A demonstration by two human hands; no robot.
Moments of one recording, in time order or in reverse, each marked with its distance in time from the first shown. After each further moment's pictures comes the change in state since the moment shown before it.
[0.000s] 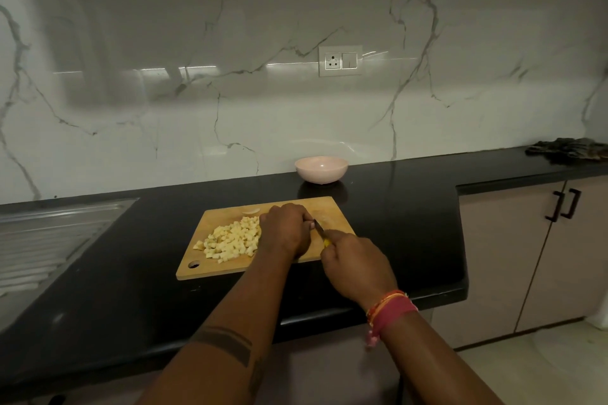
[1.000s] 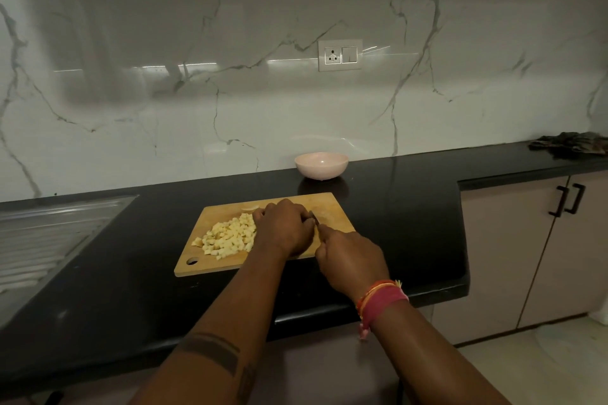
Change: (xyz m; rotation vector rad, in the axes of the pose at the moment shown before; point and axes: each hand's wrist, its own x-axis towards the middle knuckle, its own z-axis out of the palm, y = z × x) left_hand -0.008 -0.006 -0.002 -0.002 -0.007 0.019; right_hand 0.006 -0.004 0.006 -0.205 -0.044 -0.039
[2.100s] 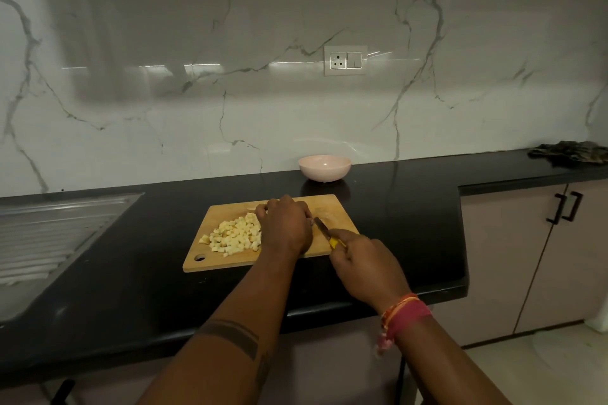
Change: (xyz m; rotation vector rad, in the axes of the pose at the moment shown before) left_hand -0.007 0.008 -0.004 0.135 0.101 -0.032; right_hand -0.019 0.015 -0.007 0.241 0.047 -0.008
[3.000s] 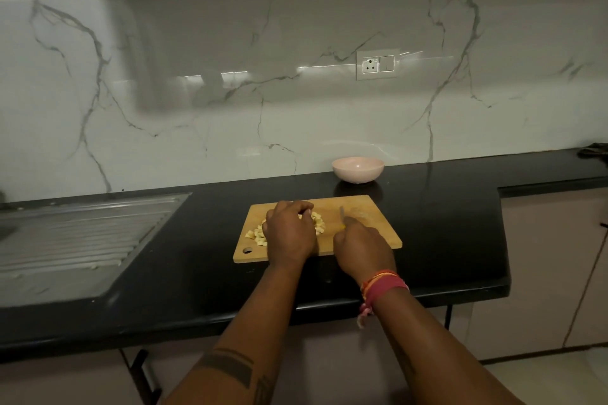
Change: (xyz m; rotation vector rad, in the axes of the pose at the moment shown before) left_hand -0.041 -0.054 -0.030 -0.498 0.256 -0.187; right_hand 0.030 -0.055 0.040 -0.017 0.010 0.170
